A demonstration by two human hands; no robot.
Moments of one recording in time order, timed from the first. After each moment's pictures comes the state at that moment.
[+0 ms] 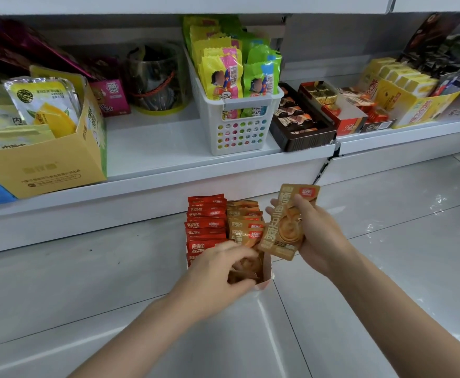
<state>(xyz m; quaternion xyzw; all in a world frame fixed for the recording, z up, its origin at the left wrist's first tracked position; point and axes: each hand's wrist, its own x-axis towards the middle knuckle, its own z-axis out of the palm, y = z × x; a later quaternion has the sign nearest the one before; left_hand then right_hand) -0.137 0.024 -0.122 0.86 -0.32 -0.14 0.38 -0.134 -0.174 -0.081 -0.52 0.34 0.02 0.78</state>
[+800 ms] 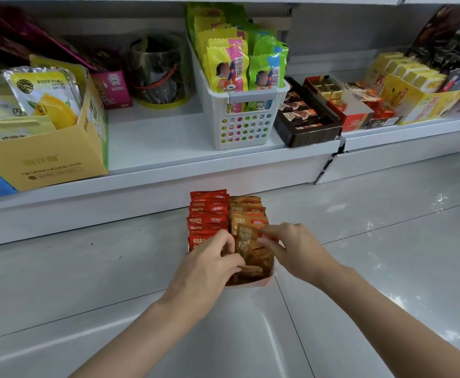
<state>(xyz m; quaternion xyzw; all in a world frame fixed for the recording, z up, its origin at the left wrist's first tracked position) -0.139 0.035 -0.136 0.90 -0.30 -0.03 0.33 -0.149 -0.173 -0.124 -0.96 -0.05 0.04 0.26</state>
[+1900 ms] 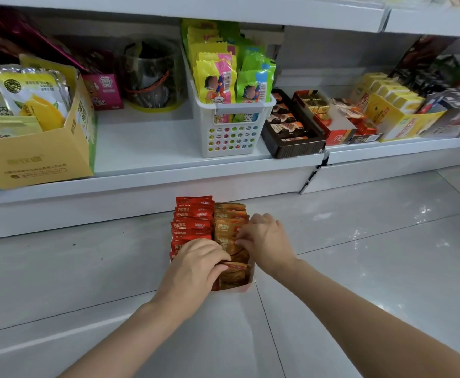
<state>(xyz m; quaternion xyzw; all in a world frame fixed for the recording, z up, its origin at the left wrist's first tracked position) -0.137 0.022 -0.146 0.90 -0.31 0.01 0.32 -0.116 -0.171 -0.145 -0.99 0.00 0.04 0.13</state>
